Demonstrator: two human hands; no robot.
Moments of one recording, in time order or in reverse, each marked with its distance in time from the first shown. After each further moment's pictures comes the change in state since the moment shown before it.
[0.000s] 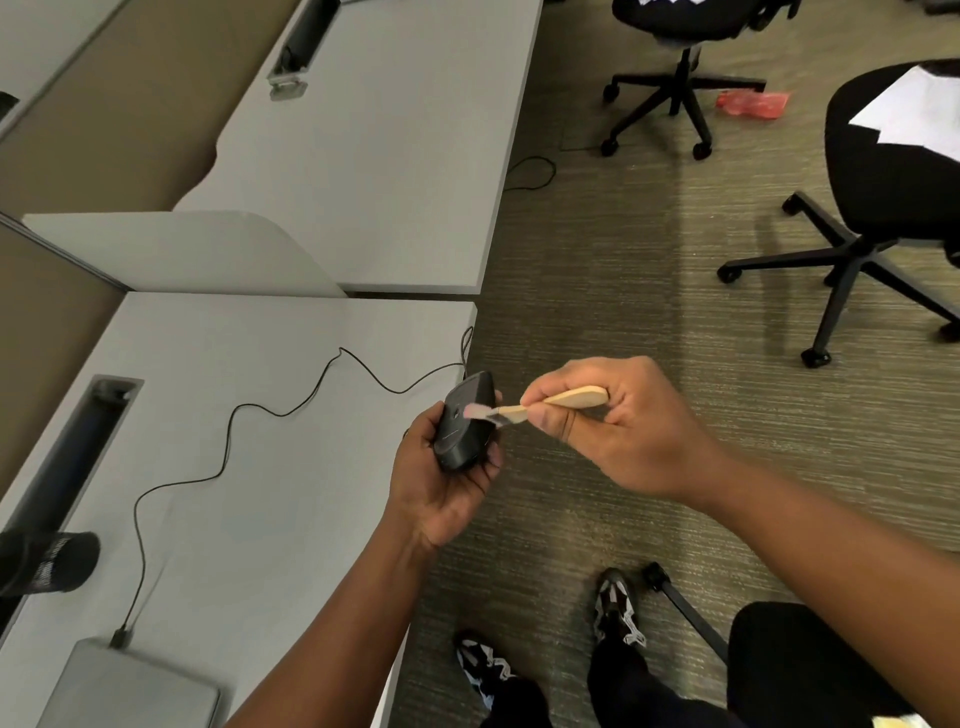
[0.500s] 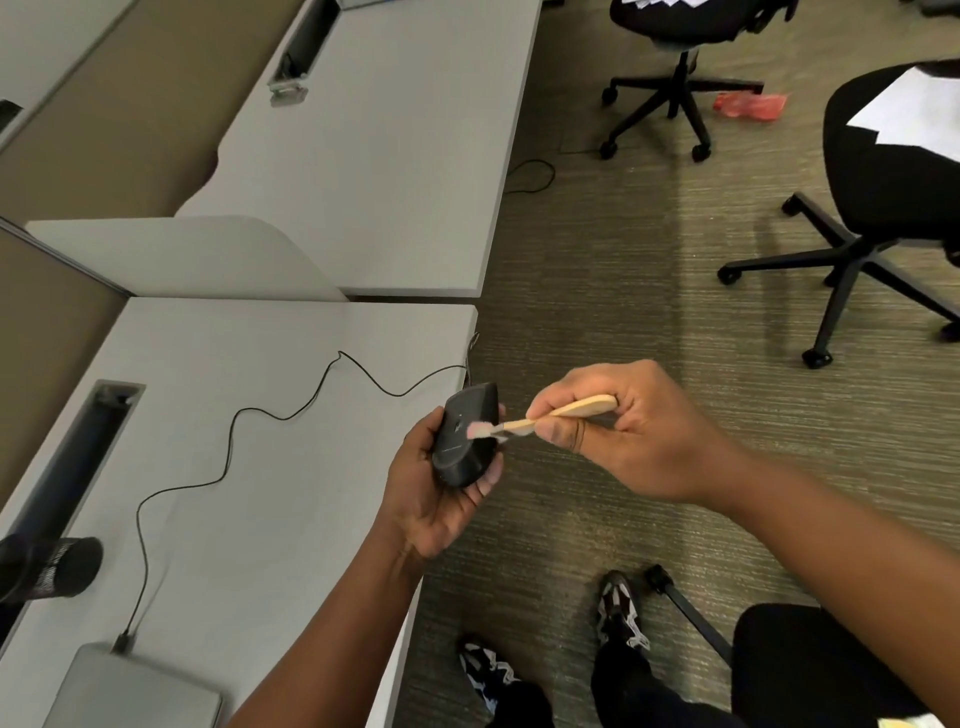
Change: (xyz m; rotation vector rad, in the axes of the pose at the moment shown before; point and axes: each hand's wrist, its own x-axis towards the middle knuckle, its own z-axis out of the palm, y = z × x) left_hand -0.009 0.004 -0.005 0.118 0.002 0.010; right_hand -0.003 0.001 -0.008 0.049 -0.092 0.051
